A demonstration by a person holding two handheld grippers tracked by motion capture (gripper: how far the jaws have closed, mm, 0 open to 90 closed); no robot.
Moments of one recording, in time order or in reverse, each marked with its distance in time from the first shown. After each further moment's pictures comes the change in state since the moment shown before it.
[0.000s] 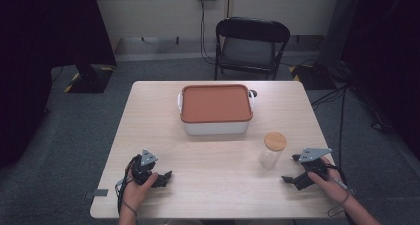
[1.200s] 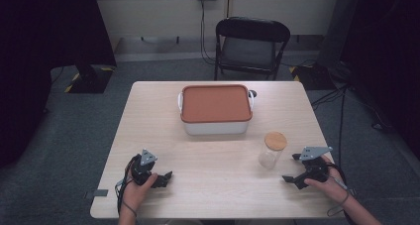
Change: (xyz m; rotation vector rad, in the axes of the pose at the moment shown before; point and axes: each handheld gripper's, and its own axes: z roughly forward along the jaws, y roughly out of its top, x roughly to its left) left arm 0.000 0.000 0.000 0.000 0.000 0.000; right arm -0.002 0.004 -0.004 -0.001 0.012 0.007
